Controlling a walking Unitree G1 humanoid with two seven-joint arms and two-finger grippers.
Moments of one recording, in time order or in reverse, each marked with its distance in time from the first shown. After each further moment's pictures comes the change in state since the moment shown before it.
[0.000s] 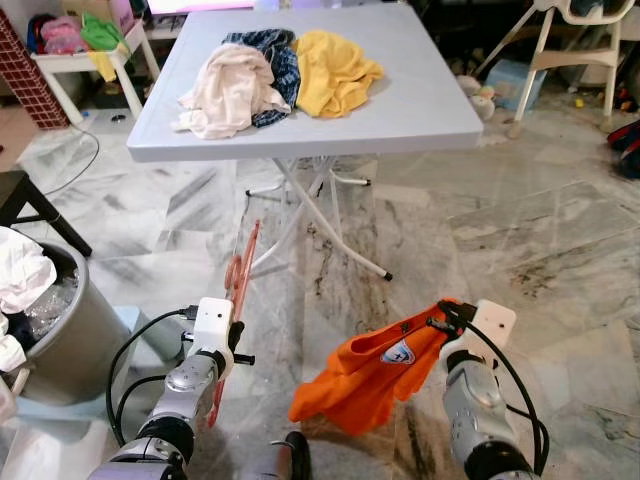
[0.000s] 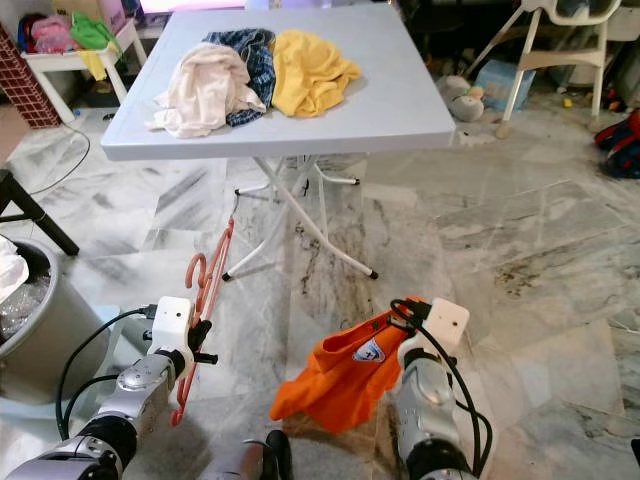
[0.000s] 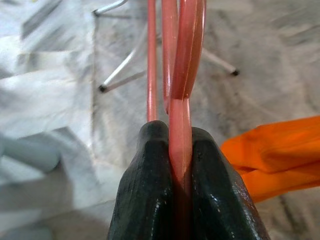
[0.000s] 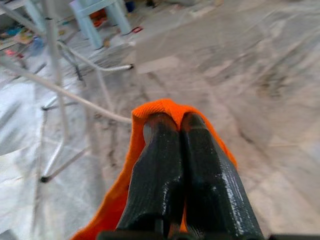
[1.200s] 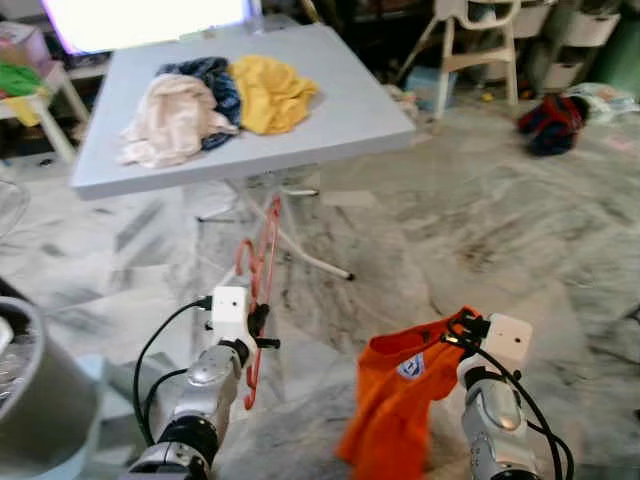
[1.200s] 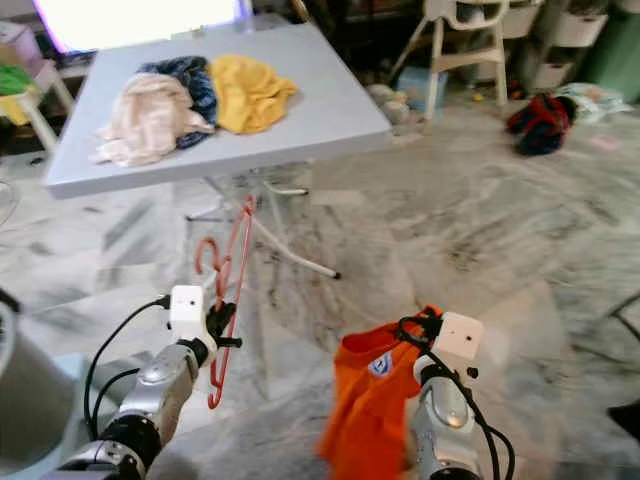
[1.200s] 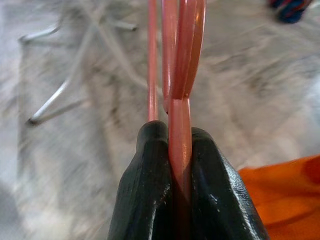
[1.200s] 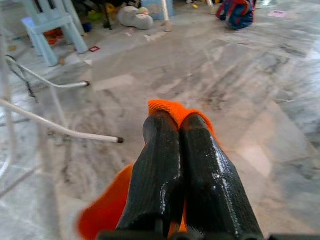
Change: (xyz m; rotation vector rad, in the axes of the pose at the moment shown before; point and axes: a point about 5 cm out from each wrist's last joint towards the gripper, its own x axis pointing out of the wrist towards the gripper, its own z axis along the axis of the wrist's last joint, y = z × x) left arm 0.001 -0.022 0.006 -0.127 -0.085 -0.021; right arm -0.005 -0.008 0.006 -0.090 -0.034 0.044
